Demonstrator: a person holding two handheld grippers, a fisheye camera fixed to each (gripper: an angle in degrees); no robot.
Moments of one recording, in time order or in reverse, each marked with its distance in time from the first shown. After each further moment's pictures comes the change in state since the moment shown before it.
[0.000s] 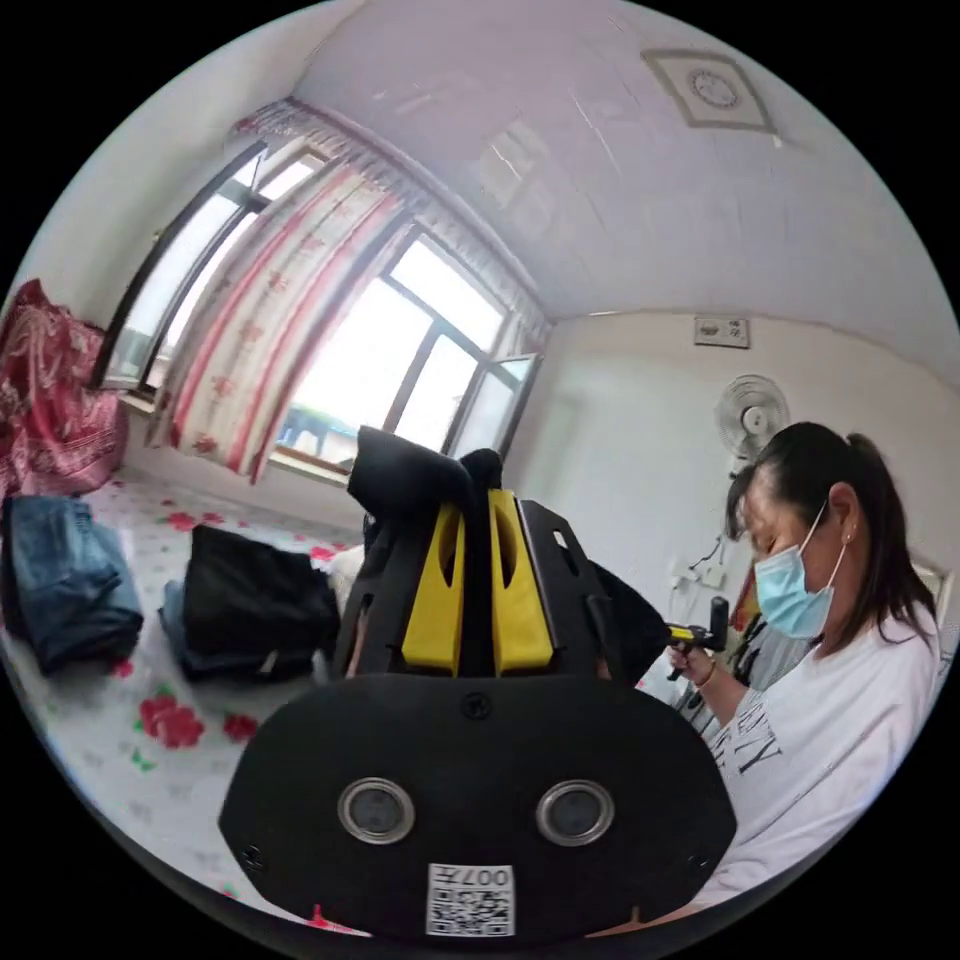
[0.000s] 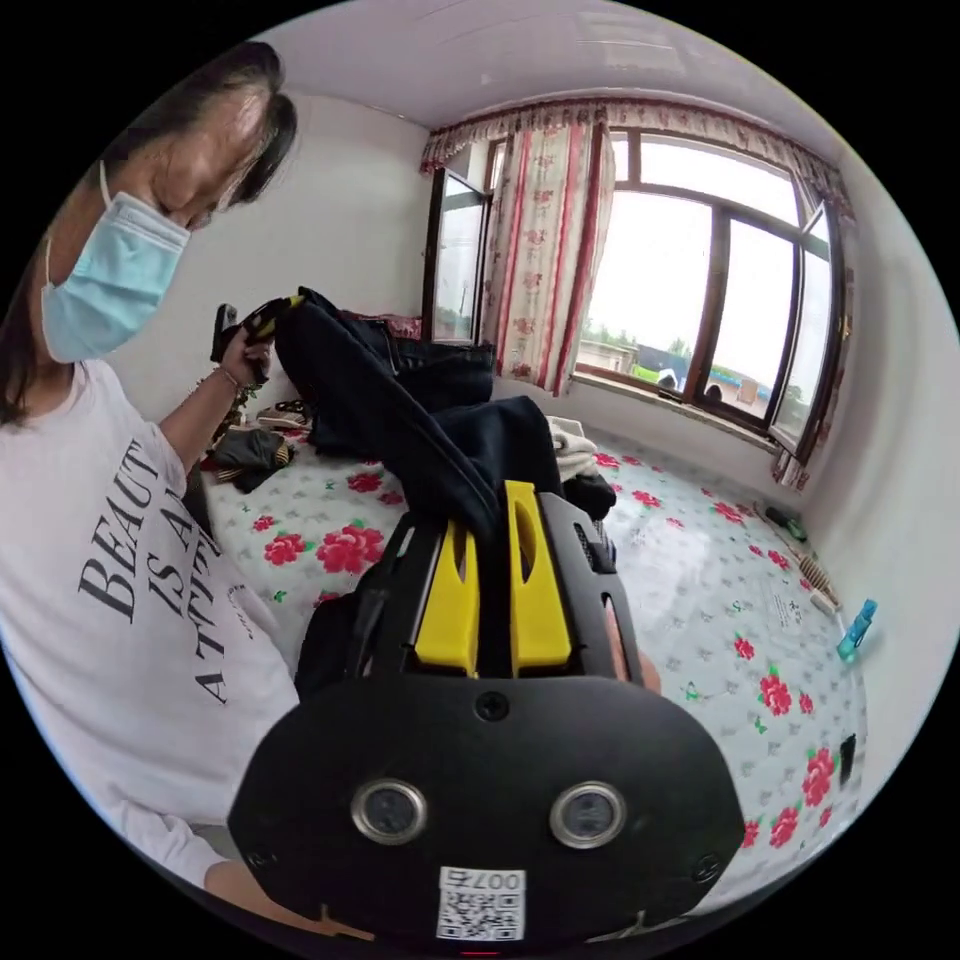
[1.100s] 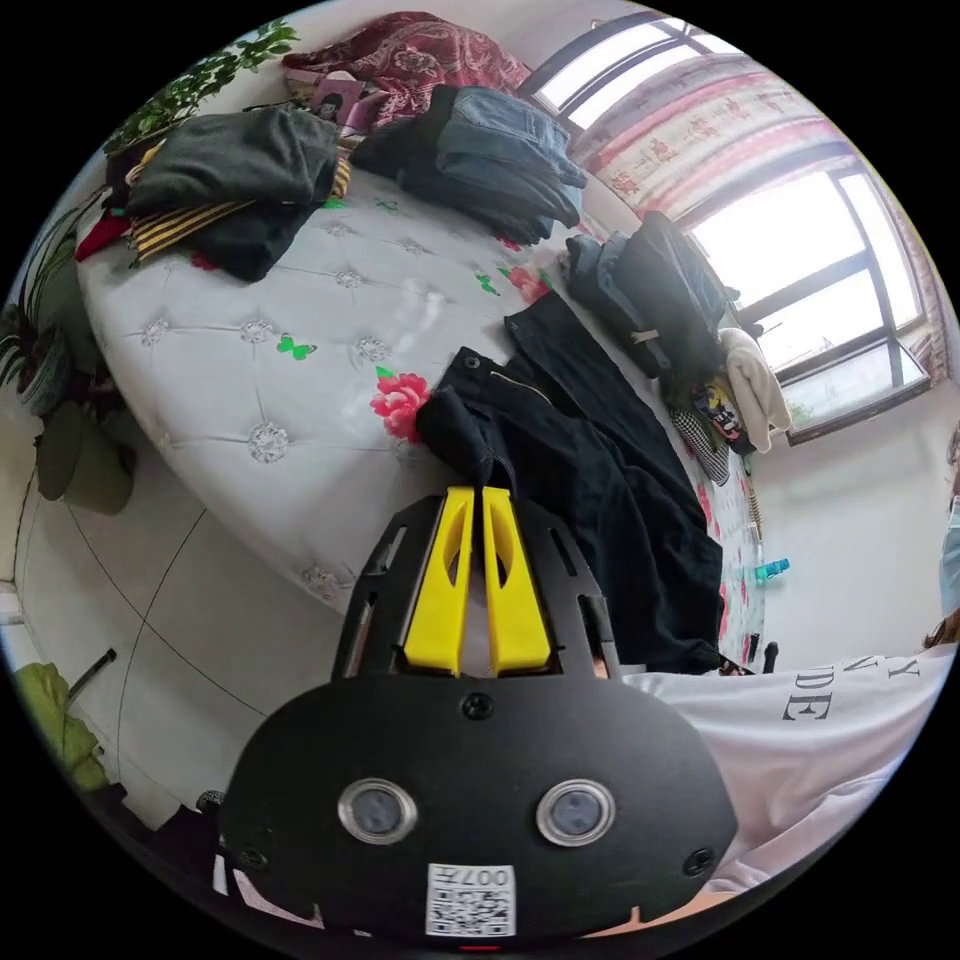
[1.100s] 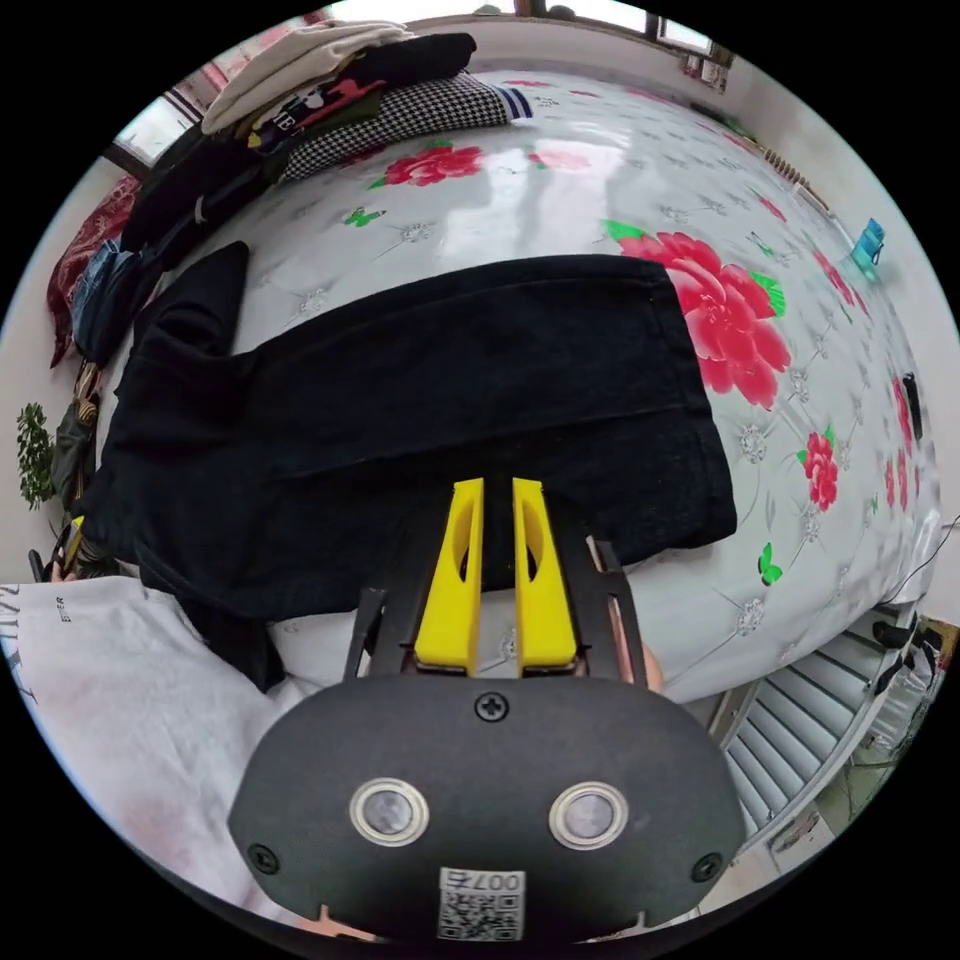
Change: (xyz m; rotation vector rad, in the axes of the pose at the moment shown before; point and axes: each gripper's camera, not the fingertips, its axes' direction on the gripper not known) left arm -0.058 0.314 -0.021 -0.589 -0.787 -0.764; right arm 0.011 0.170 0.318 -0.891 0.174 0.650
